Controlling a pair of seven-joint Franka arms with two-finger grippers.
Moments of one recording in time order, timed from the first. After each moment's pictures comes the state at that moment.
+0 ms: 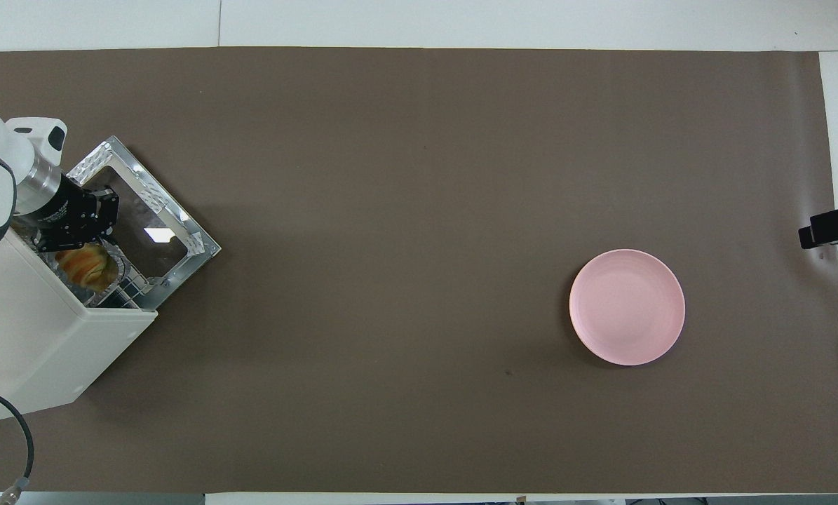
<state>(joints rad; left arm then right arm) -0.01 0.27 0.05 -1.77 0.02 1.80 -0.63 -0.13 -0.06 0.04 -1.58 0.01 1.46 -0.12</state>
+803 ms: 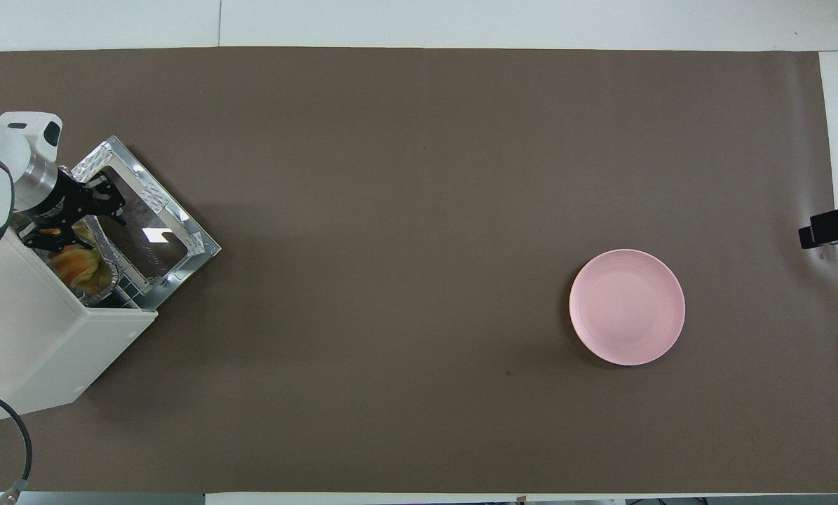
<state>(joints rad) -0.01 0.26 0.05 -1.76 0.06 1.86 -0.63 -0.13 -0.06 0.04 -1.58 0.01 1.46 -0.12</state>
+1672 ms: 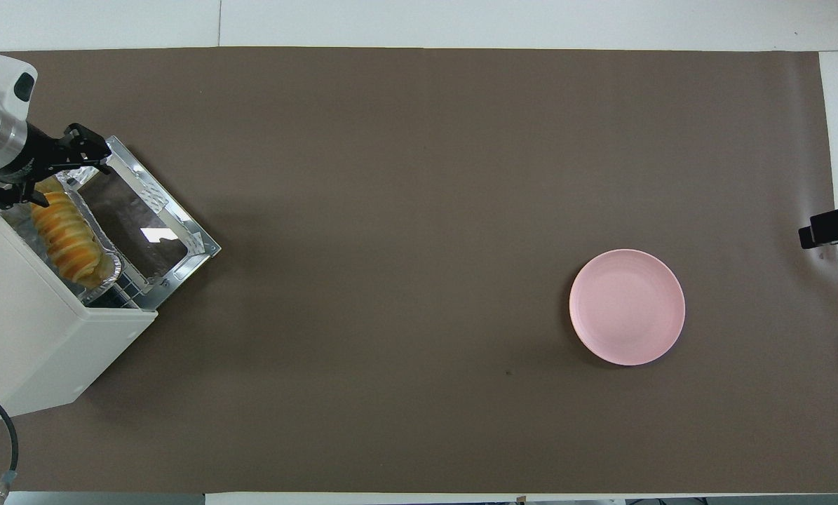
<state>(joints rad) -0.04 0.25 0.04 -1.57 0.09 1.76 -0.45 -0.13 -0.06 0.04 -1.58 0.01 1.46 -0.12</state>
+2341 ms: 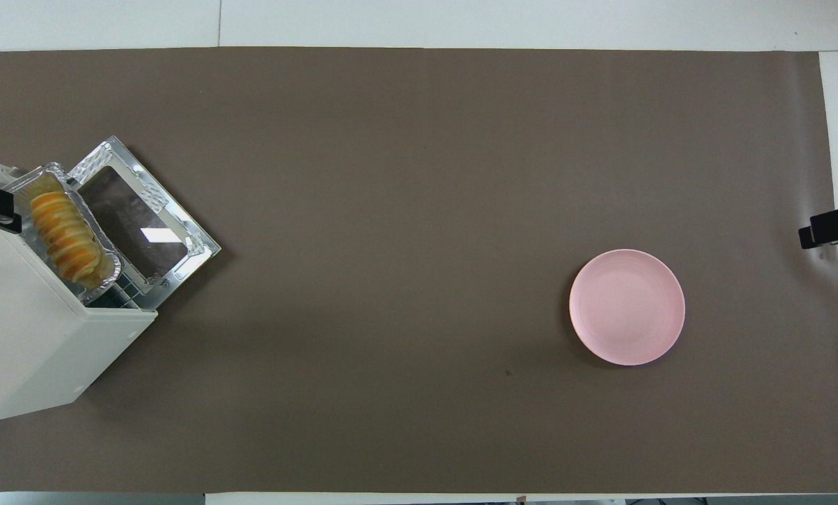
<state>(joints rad) -0.03 0.02 0.05 -1.54 0.06 1.46 -0.07 -0.13 -0.06 0.04 -1.58 0.01 1.46 -0.12</state>
